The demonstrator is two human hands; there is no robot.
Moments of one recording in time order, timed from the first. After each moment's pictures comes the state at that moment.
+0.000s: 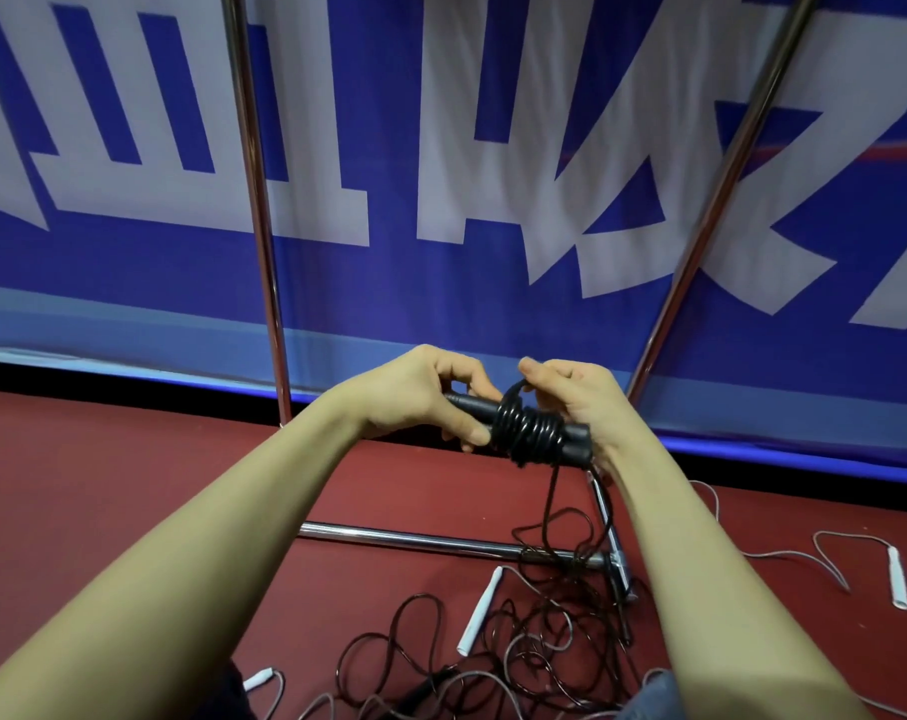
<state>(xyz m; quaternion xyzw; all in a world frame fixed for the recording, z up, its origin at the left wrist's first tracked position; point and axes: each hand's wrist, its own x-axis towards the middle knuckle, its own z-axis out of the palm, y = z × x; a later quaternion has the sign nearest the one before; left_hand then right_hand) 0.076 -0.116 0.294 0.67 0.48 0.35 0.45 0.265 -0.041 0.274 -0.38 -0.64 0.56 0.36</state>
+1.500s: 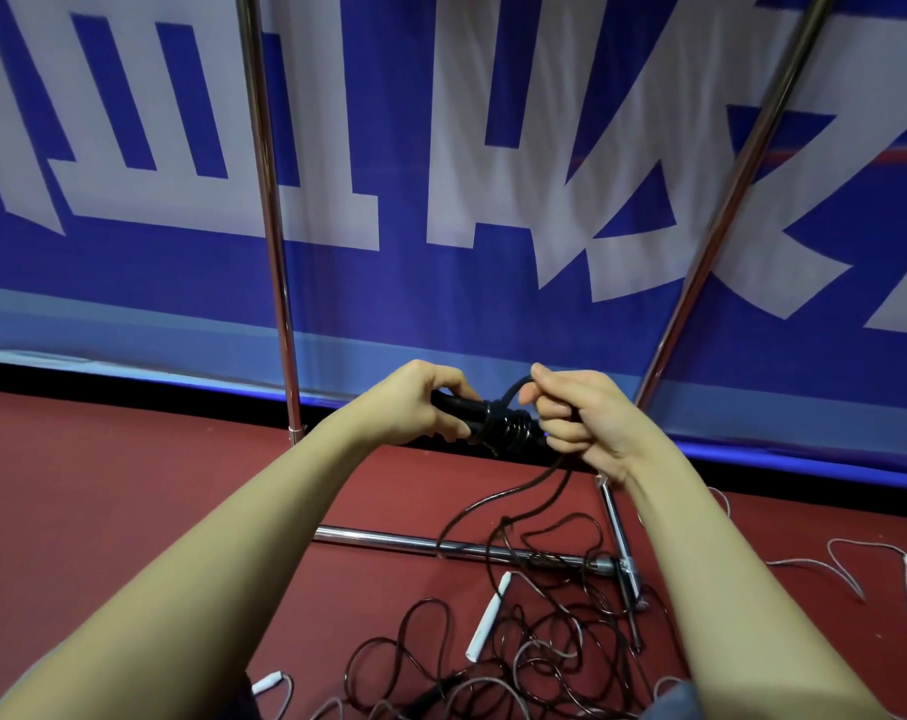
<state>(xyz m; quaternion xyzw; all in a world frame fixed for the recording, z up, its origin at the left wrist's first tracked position) 0.061 -0.108 0.269 0.65 0.62 0.32 0.30 0.263 -0.046 0.278 -0.31 -0.59 0.69 0.29</state>
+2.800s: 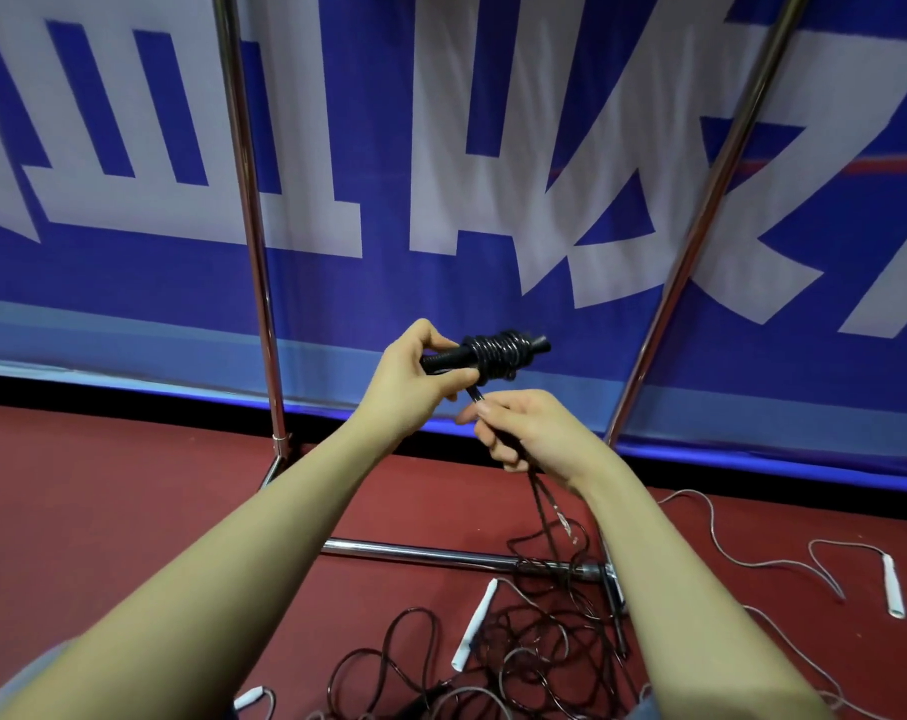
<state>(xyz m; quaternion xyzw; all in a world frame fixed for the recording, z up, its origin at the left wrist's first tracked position) 0.092 -0.100 0.279 0.52 0.57 0.57 0.28 0.246 -0.051 0.264 -0.31 -0.71 0.59 0.23</state>
